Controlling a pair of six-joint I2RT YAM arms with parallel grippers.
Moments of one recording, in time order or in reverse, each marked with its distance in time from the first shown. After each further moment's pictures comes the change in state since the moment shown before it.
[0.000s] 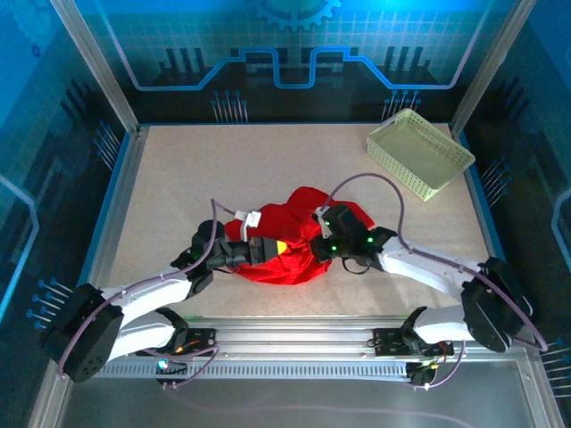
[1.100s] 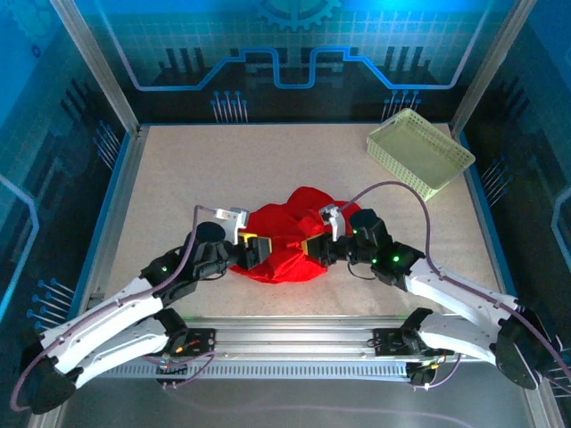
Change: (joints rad) left arm -0.195 -0.343 0.257 -0.807 -0.626 0.304; right arm -0.007 -0.253 -0.134 0.271 -0.264 0.075
